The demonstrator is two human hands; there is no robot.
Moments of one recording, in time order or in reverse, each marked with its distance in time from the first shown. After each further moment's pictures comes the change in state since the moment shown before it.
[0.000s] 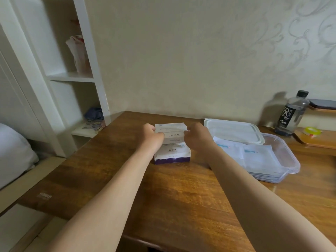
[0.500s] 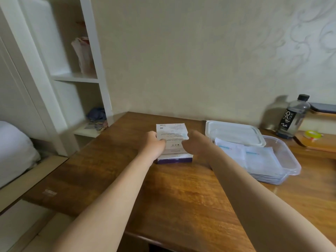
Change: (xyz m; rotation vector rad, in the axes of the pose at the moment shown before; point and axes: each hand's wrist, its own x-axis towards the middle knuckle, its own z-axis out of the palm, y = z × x) left_hand -0.014 -0.010 -0.008 0.128 -0.113 0.010; right_hand -0.019 -0.012 -0.003 -0.118 -0.240 -0.003
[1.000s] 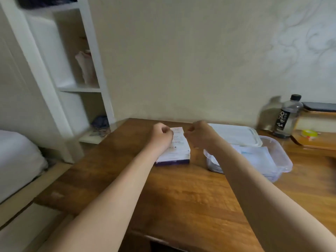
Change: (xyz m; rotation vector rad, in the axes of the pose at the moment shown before) left_hand -0.025 0.050 0.001 -0.167 -0.017 0.075; right_hand -0.023 0.007 -0.037 0.216 0.186 -0.052
